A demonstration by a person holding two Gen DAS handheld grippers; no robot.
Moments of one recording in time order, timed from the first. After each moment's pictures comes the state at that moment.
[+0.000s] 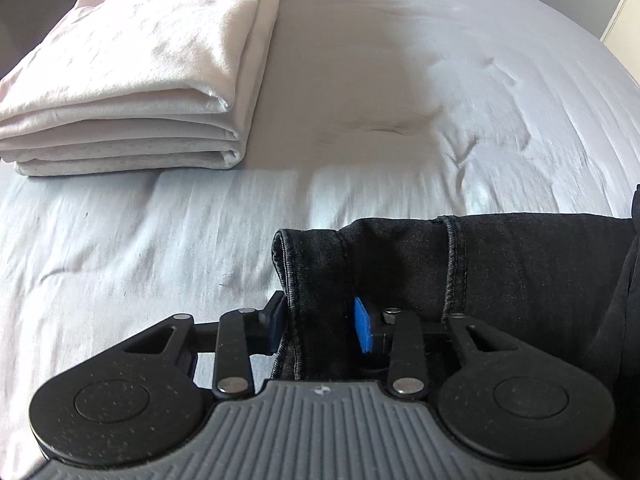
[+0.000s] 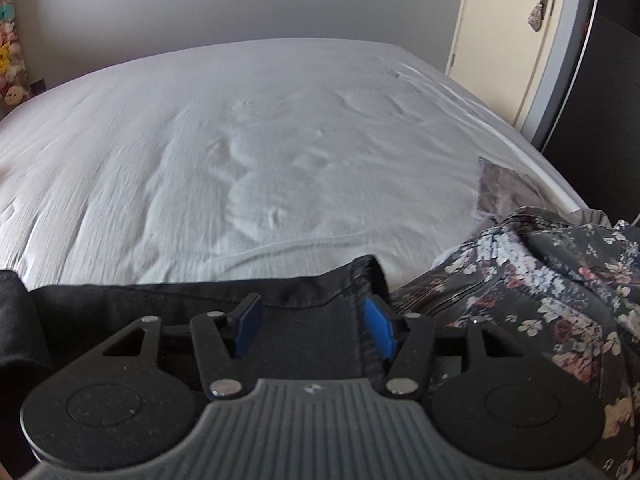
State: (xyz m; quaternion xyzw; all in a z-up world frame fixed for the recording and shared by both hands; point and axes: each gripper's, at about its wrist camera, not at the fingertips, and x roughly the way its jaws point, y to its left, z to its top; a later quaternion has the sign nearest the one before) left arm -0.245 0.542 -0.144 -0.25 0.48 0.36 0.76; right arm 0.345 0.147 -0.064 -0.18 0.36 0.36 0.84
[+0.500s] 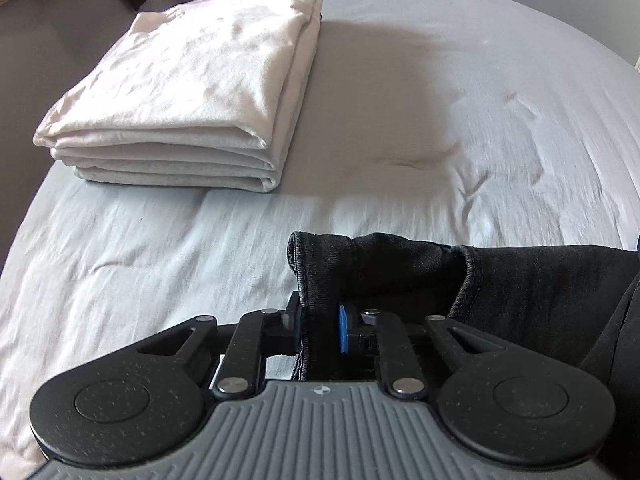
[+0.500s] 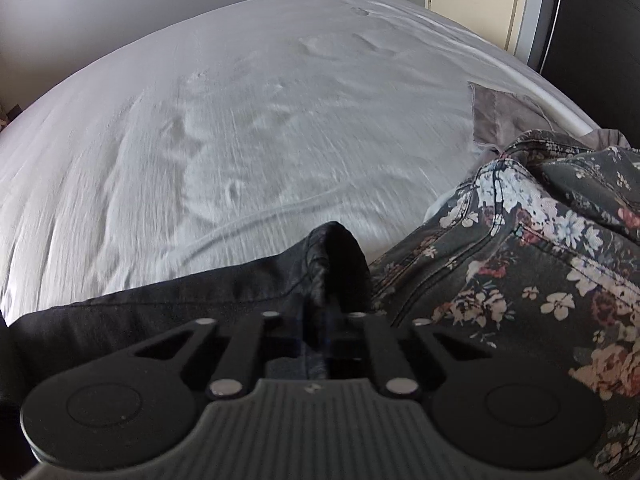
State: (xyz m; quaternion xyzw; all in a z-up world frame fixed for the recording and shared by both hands) left arm -0.245 0.517 -0.107 -0.24 0.45 0.44 0.74; right arm 0.388 0.141 -0.105 -0.12 0.45 0.34 0.82
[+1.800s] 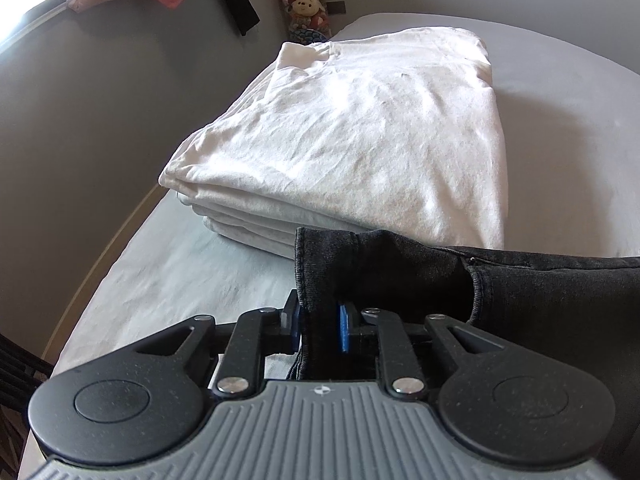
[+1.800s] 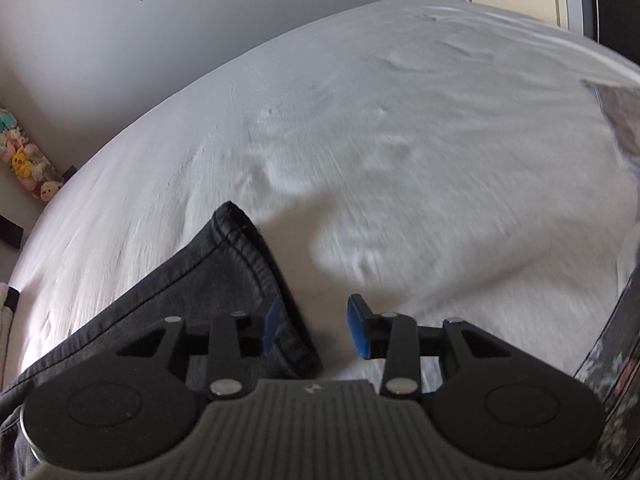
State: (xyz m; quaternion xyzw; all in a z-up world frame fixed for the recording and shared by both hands) left arm -0.302 0.614 -0.103 -0.20 0.40 0.57 0.68; right arm 0.401 0.245 -0.159 0.02 0.45 0.42 0.79
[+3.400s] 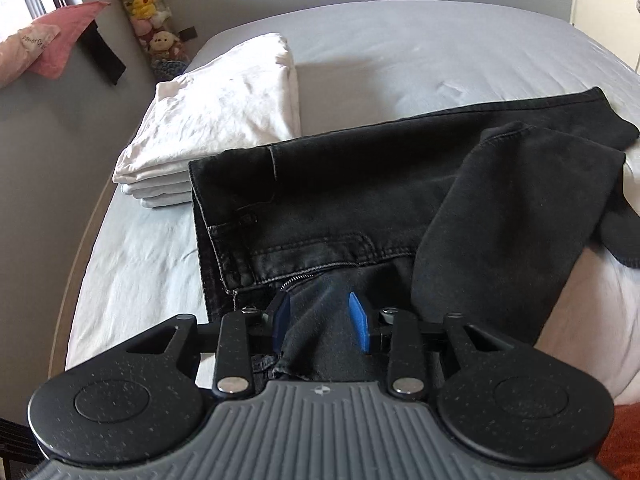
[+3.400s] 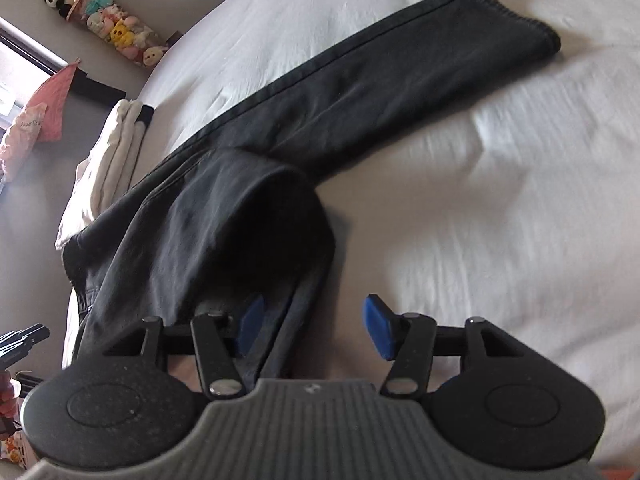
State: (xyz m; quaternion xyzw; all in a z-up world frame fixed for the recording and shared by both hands) left arm -0.328 0.410 -0.036 -0.11 0.47 0.39 0.79; right arm 0.150 0.208 -0.150 -0.06 0.57 0.54 0.62
